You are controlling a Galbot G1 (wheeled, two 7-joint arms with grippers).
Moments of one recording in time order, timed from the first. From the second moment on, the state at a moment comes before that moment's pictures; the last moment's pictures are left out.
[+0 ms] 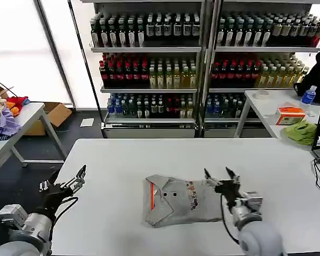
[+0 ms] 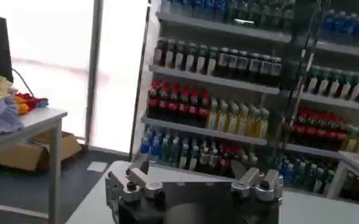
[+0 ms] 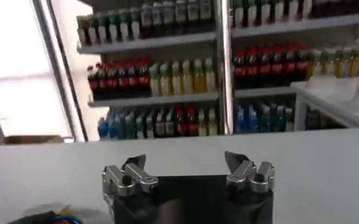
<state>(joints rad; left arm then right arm) 1.52 -1.23 -0.81 -2.38 -0.67 0.56 -0.16 -1.32 1.20 0.49 2.09 0.48 -0.41 0.12</state>
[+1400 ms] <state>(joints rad) 1.58 -1.32 -0.85 -2.33 -0.42 0.35 0.35 -1.67 1.30 1.05 2.11 0.58 0.00 -0.26</state>
